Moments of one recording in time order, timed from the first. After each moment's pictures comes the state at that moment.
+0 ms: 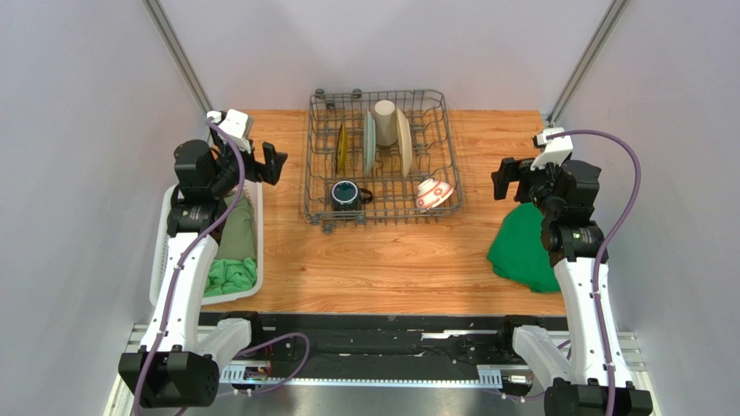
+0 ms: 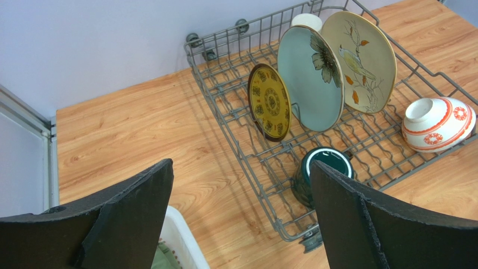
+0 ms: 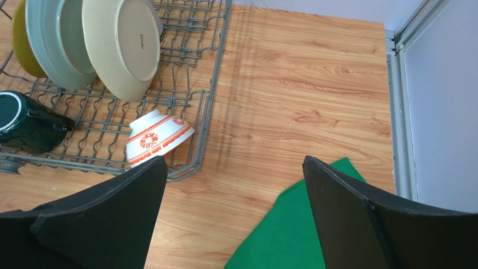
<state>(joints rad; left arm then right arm) 0.02 1.01 1.04 -0.19 0.44 0.11 -0.06 0.88 0.97 -0.37 -0.23 -0.07</state>
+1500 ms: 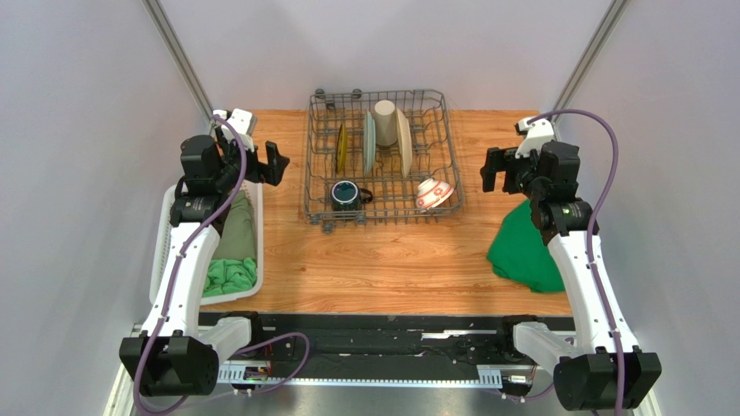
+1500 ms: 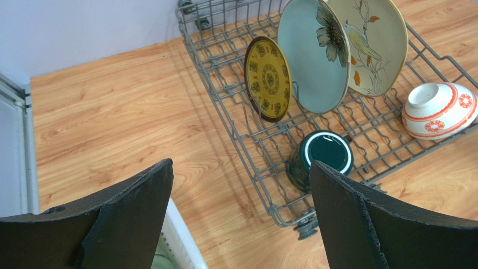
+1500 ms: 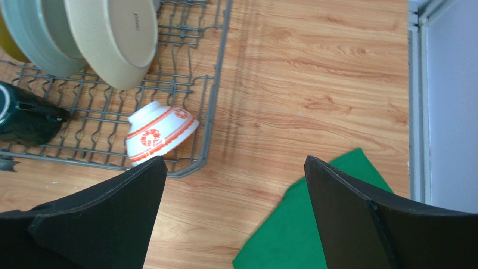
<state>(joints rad) 0.02 1.07 1.06 -0.26 0.42 0.09 0.02 1.03 1.06 -0.43 -0.13 -0.05</state>
